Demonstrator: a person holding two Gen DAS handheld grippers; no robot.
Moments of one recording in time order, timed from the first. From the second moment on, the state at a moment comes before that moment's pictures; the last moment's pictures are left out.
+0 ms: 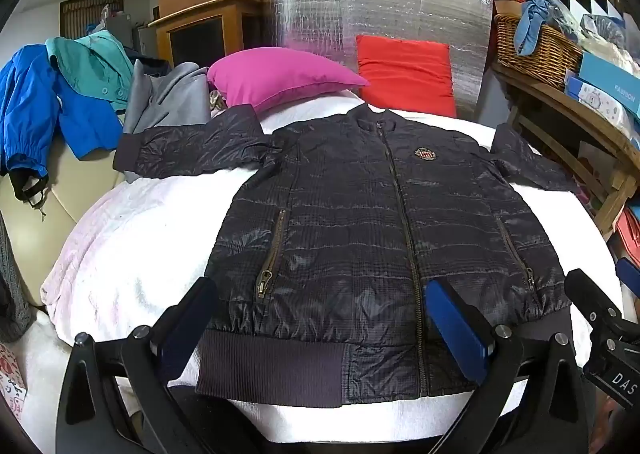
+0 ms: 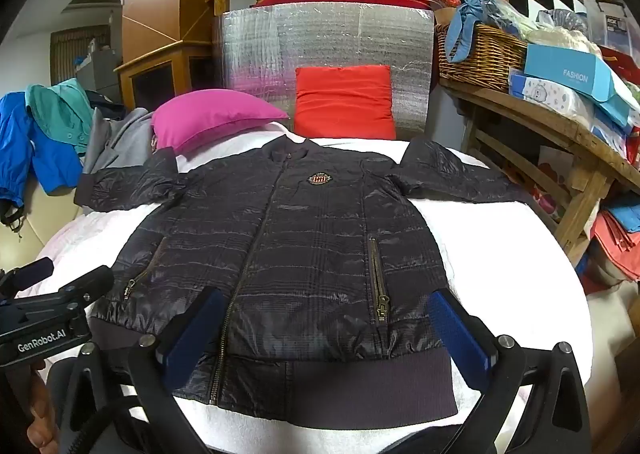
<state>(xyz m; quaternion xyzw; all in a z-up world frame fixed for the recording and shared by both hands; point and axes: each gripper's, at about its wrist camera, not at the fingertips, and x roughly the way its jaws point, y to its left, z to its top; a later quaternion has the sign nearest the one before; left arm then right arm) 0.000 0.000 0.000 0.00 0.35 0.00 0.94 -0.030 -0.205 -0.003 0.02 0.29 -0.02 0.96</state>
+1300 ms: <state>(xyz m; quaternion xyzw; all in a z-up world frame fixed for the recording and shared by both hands) 0.000 -0.003 0.002 0.00 0.35 0.00 0.94 -0.028 -0.203 -0.001 0.02 0.29 -0.02 0.96</state>
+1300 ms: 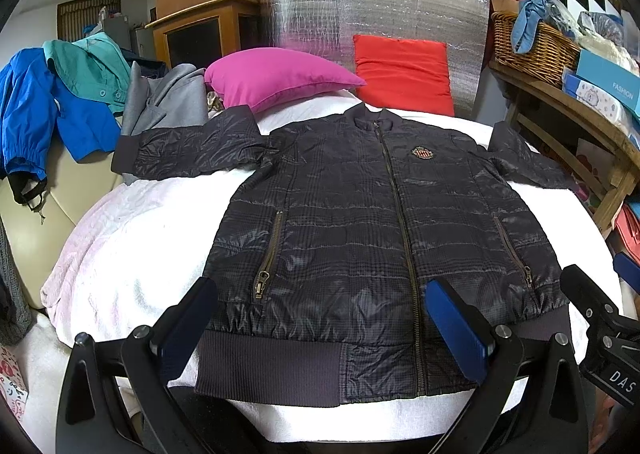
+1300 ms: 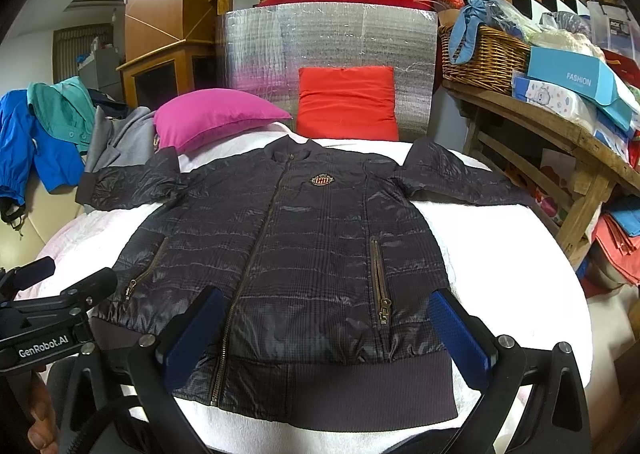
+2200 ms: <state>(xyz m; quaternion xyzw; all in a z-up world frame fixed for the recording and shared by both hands) 0.047 0.002 -0.050 0.02 0.40 0.03 0.92 0.012 -0.371 -0.061 0.34 0.34 0.04 0.88</state>
